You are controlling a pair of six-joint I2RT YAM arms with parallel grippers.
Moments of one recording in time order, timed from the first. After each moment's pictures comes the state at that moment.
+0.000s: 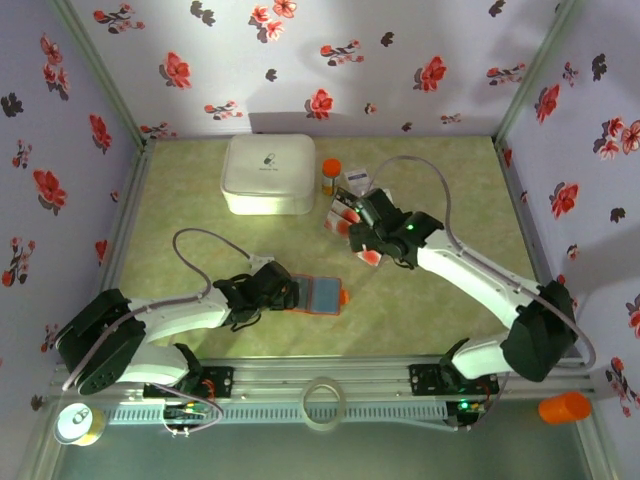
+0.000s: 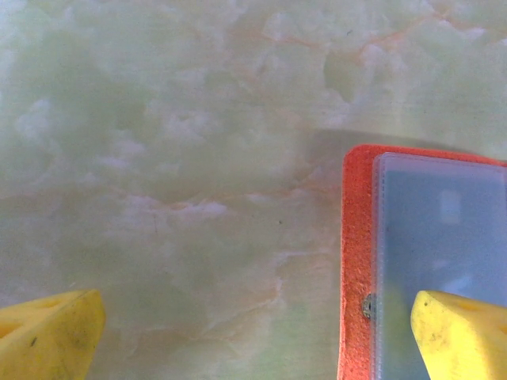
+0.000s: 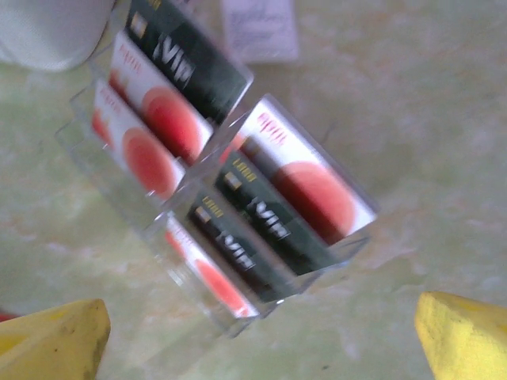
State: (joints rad) left arm -0.94 1.32 0.53 -0.28 -0.33 -0.81; right arm 0.72 1.36 1.13 -0.76 0.42 0.34
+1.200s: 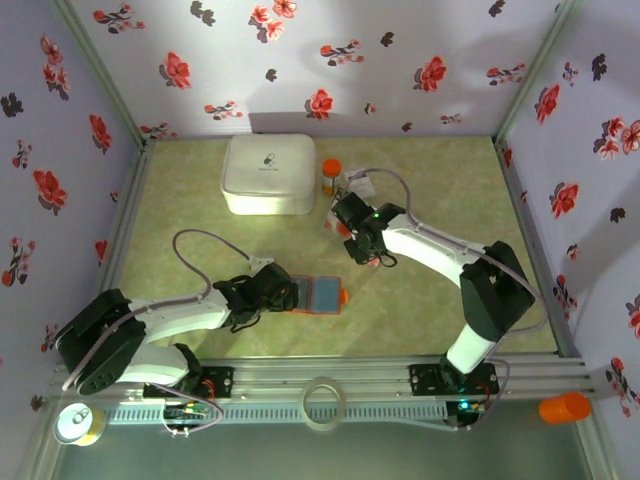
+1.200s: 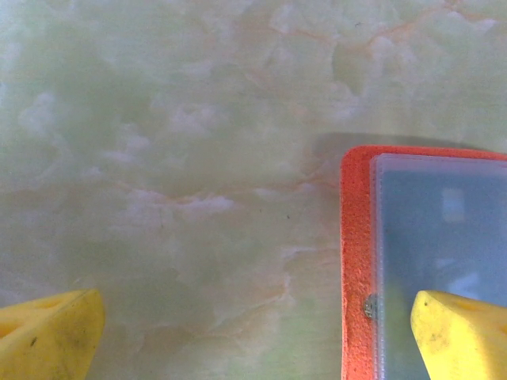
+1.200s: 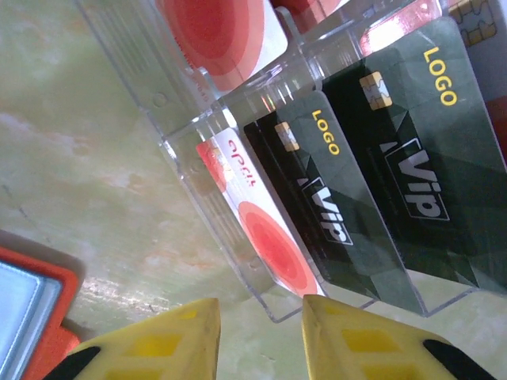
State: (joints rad) left arm -0.94 1.32 0.52 -0.27 -0.34 -0.81; right arm 0.71 1.67 1.22 -0.85 0.25 0.20
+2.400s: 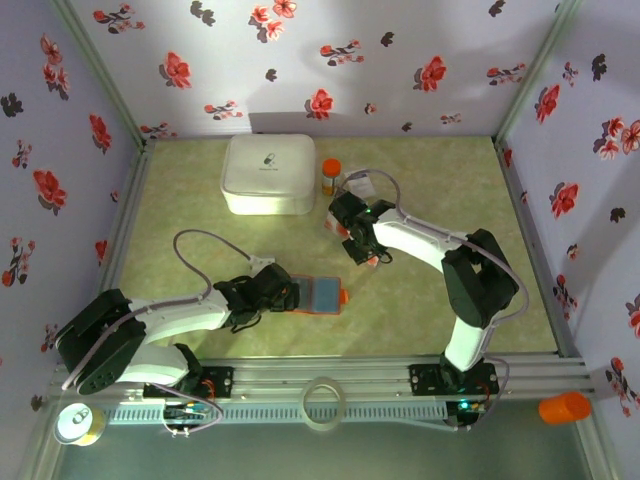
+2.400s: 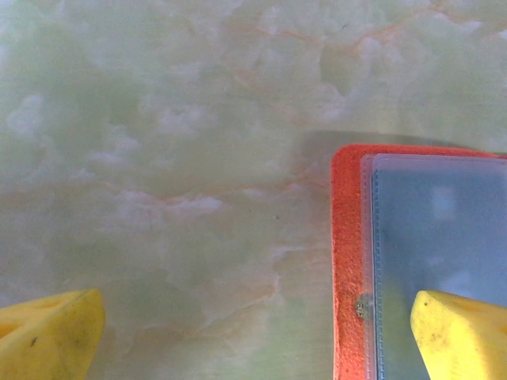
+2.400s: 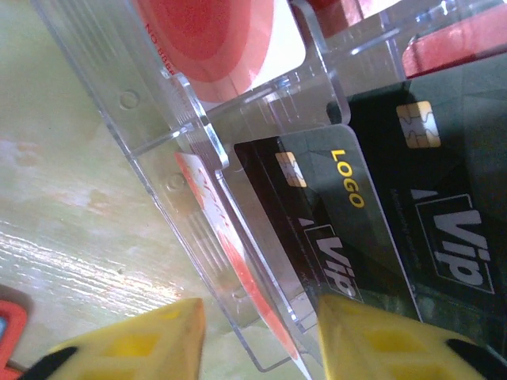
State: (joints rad) left arm -0.95 1.32 0.52 -0.26 -0.34 -0.81; right arm 0.69 1.77 1.26 -0.86 0.26 0.14
